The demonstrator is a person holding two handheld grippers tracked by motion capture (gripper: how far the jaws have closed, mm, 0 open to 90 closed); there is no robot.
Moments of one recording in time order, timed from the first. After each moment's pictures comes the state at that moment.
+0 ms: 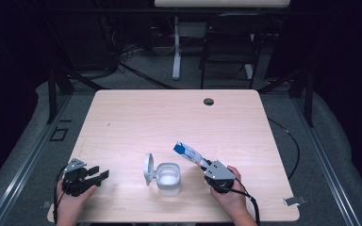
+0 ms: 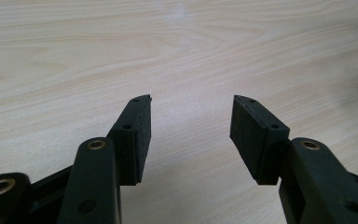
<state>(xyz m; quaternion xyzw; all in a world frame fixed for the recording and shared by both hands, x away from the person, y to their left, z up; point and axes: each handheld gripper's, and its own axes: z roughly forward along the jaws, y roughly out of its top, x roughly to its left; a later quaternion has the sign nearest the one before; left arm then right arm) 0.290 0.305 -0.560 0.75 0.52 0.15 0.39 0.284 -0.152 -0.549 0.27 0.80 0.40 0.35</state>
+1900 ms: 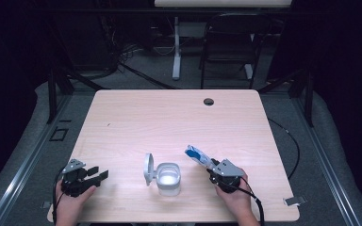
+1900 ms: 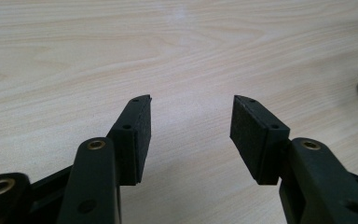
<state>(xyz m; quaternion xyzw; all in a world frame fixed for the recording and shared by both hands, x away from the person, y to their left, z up) 0.288 0.306 -0.560 0.75 0.52 0.15 0.39 0.292 -0.175 -0.569 0.34 0.79 0.40 0.32</state>
